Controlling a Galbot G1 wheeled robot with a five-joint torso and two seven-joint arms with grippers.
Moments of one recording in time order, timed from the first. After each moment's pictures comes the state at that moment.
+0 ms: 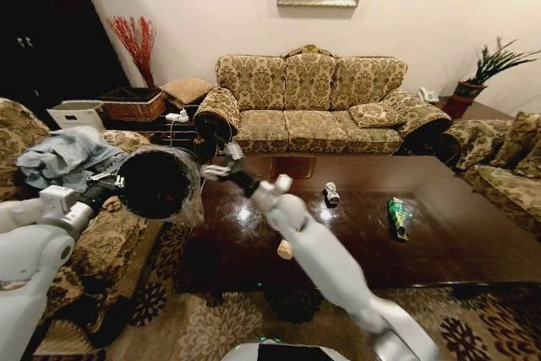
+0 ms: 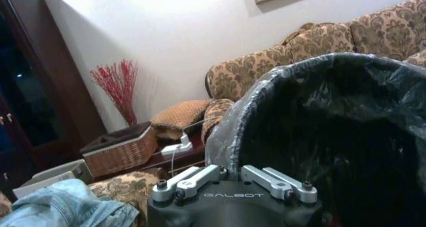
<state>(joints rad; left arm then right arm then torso) 1.52 -0.79 -1.16 -2.09 -0.57 0.42 0.13 -0.78 1.32 -0.01 1.89 0.56 0.08 -0.31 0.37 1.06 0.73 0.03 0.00</state>
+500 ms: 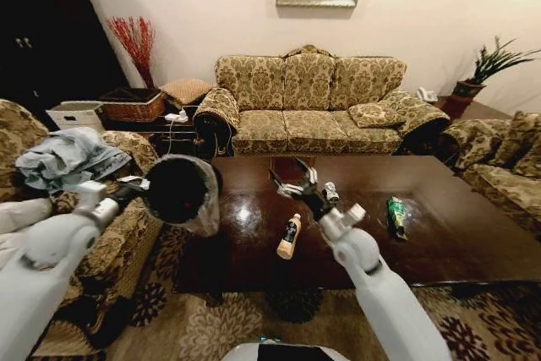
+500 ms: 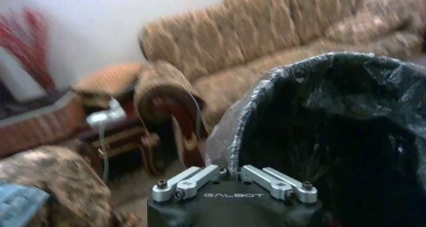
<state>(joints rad) 1.40 -0.64 -0.87 -2.00 -0.67 0.48 0.12 -1.14 1.18 0.27 2.05 0.53 0.01 -0.25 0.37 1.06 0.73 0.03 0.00</state>
